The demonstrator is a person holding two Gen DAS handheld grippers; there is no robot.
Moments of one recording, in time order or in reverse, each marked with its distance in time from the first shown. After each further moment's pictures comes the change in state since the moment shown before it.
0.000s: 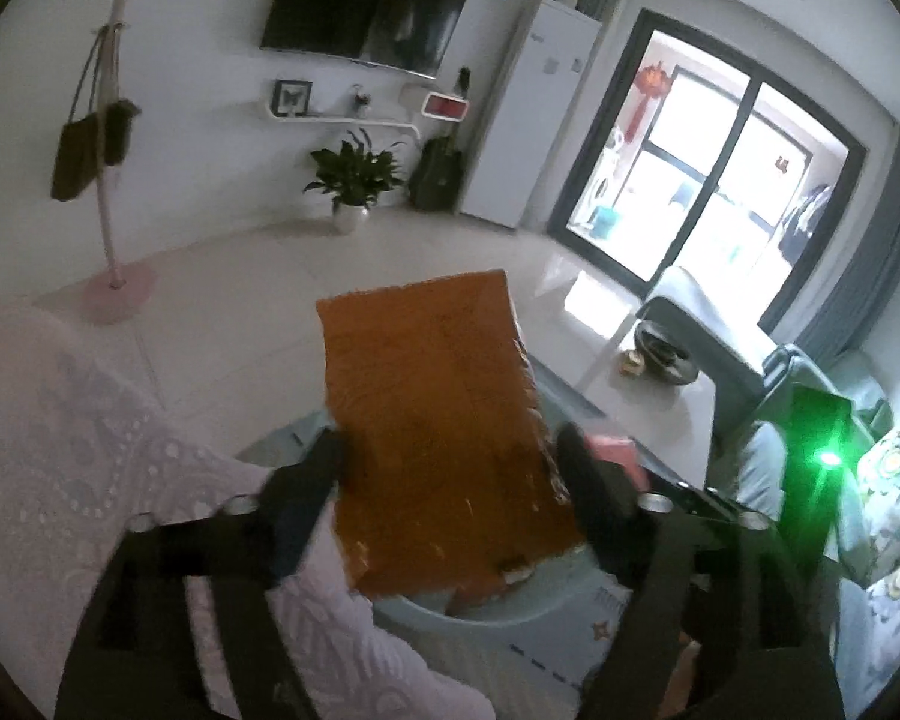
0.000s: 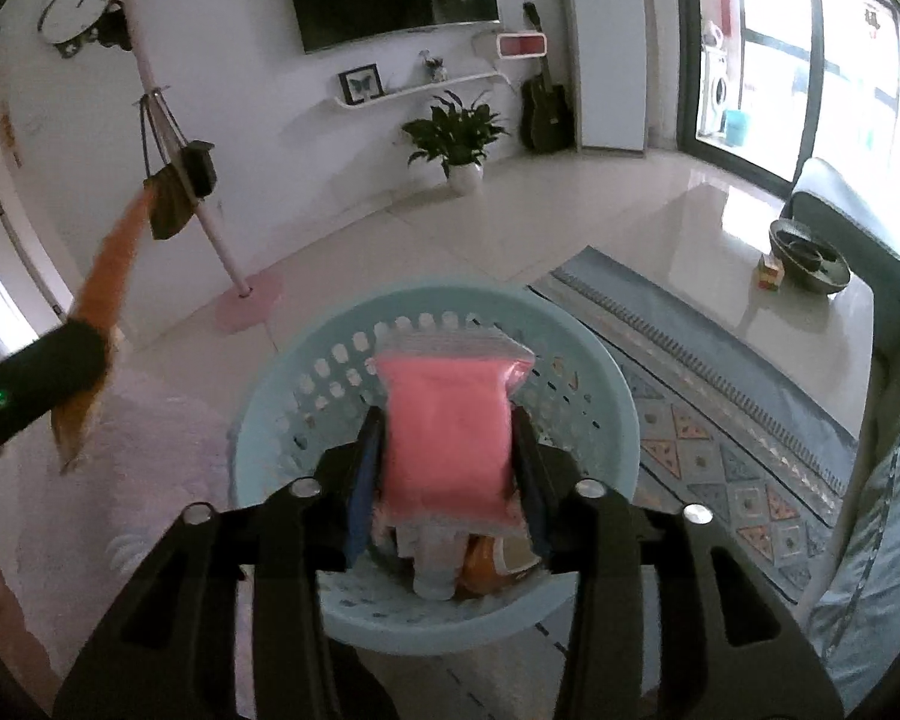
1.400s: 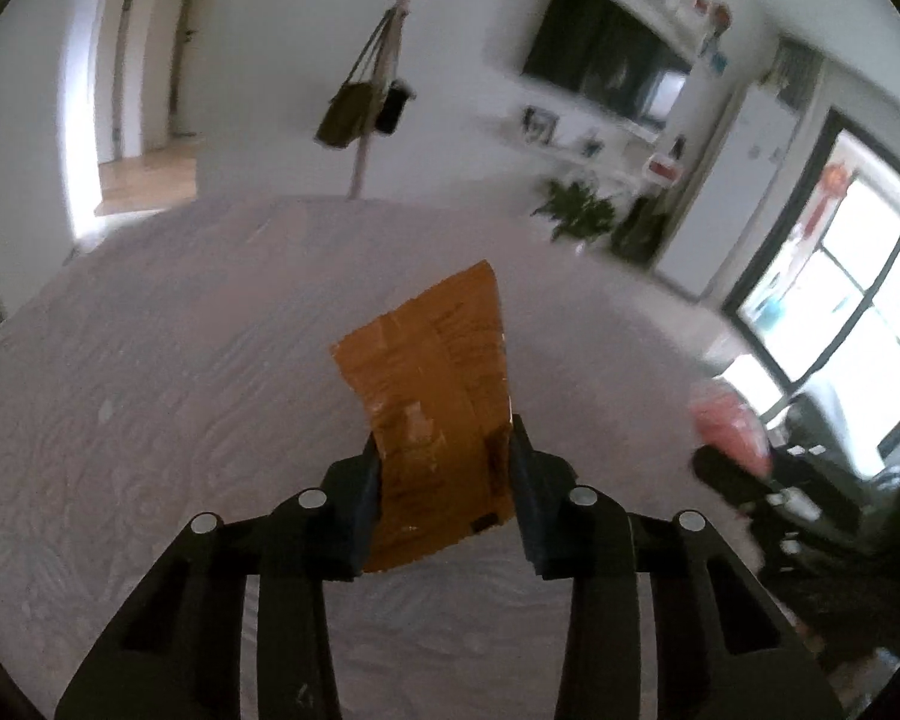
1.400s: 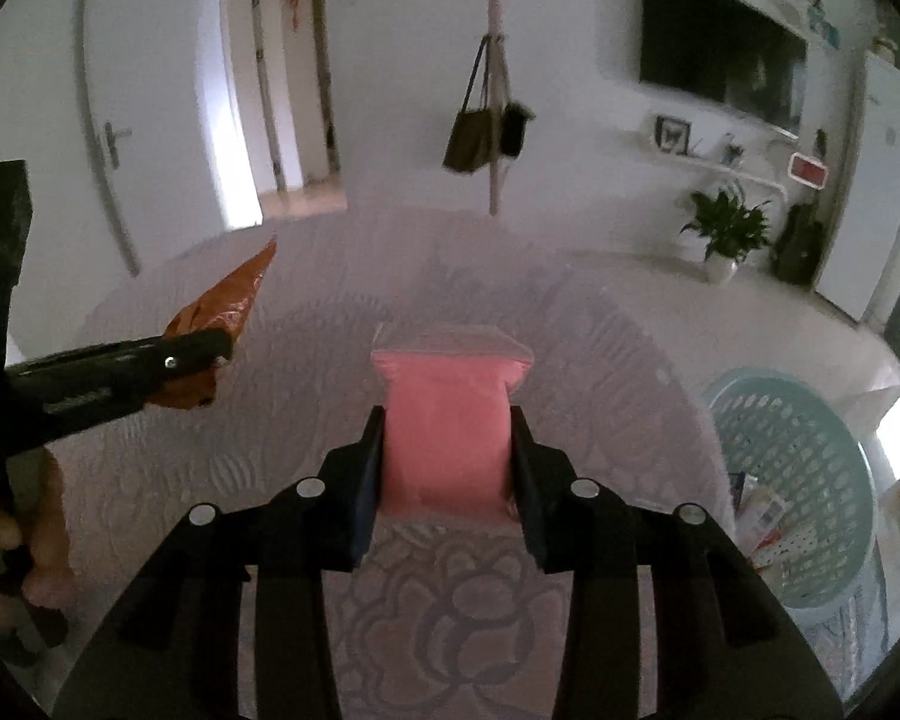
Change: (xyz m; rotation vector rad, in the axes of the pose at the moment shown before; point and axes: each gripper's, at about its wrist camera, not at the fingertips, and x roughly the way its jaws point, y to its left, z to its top) left arm -0.227 0.171 -0.082 -0.282 -0.112 0.376; right arm -0.111 0.252 -0.092 -0.525 -0.064 0.421
